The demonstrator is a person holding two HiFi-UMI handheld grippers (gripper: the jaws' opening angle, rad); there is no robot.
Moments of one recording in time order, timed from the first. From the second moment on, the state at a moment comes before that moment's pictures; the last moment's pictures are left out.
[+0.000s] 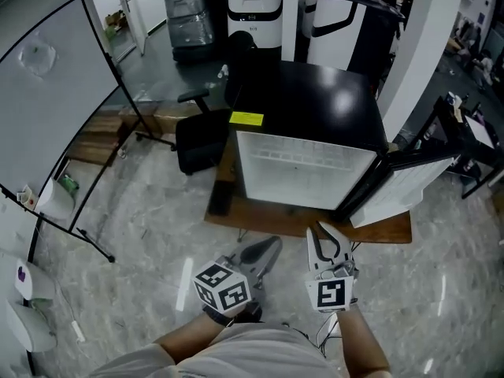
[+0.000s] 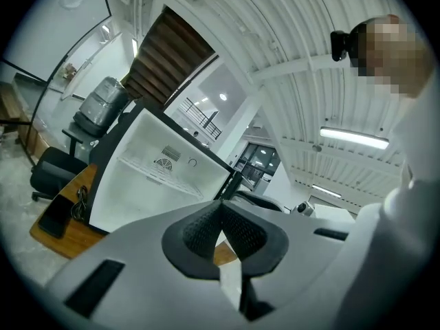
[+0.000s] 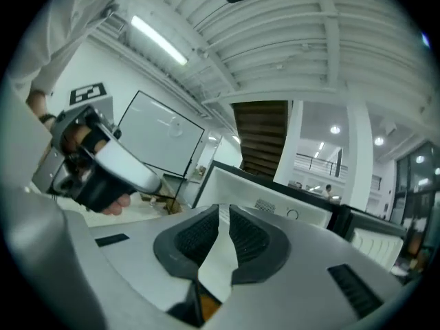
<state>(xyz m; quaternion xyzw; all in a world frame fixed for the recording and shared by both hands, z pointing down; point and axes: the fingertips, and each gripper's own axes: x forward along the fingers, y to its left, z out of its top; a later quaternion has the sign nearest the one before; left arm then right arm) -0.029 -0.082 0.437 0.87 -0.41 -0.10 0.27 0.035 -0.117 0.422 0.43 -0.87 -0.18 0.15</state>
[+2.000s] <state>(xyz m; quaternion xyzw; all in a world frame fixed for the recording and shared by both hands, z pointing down) -0.064 -0.236 0.494 0.86 -0.38 -0.07 0.34 -0.006 -0.402 0.552 0.44 -0.62 -0.50 0.41</state>
